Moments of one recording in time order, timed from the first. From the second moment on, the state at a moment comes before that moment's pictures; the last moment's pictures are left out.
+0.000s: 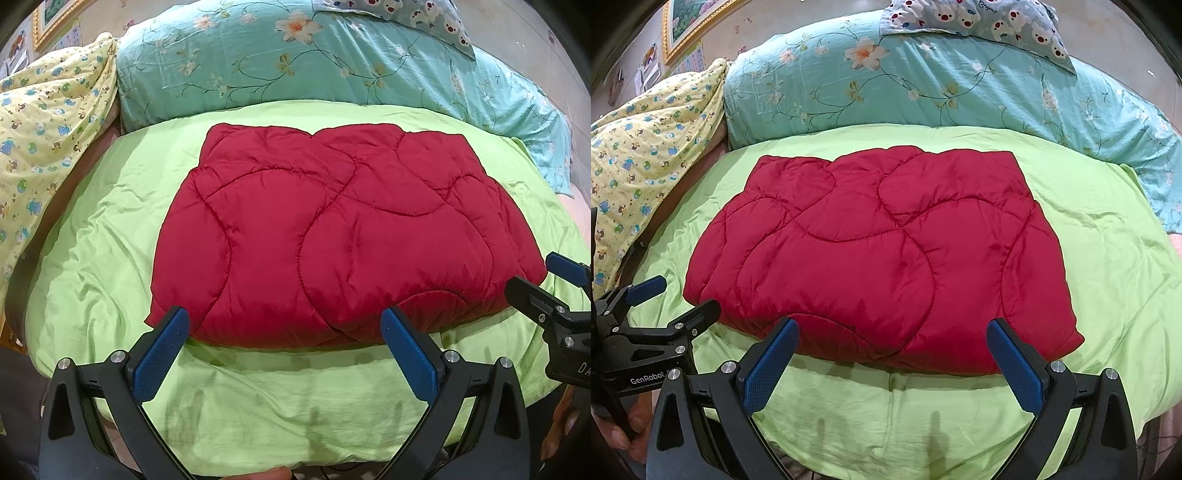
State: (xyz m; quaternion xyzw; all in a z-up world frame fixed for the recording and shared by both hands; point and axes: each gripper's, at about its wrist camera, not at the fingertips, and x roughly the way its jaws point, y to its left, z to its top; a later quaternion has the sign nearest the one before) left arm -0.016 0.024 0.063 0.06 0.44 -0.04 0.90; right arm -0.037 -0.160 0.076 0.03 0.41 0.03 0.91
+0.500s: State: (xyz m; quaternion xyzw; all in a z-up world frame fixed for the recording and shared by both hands) left arm -0.016 0.022 0.062 0.06 0.43 -0.04 0.90; right arm -0.037 -0.160 0.074 0.03 0.42 0.03 0.91
